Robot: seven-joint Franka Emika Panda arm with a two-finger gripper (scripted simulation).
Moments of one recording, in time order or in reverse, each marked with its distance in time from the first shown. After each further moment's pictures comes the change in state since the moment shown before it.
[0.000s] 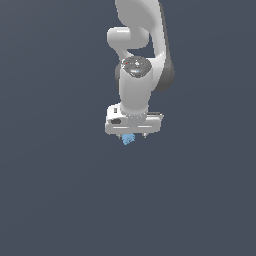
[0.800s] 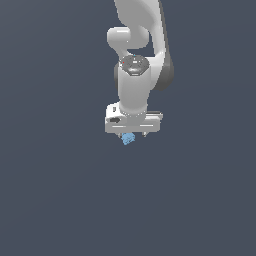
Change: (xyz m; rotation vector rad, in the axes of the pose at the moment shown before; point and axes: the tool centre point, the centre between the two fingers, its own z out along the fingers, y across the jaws) arm -0.003 0.001 -0.003 0.017 -0.006 0.031
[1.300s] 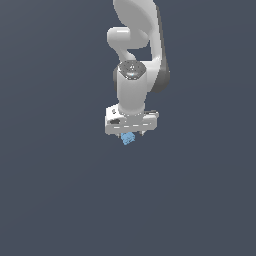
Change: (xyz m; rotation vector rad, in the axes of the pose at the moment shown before) arm -0.016 0.005 0.019 -0.002 -0.001 -0.100
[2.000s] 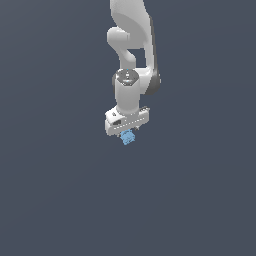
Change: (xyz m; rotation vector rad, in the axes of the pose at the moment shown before) arm -0.055 0.005 0.051 -0.001 -0.002 -0.296
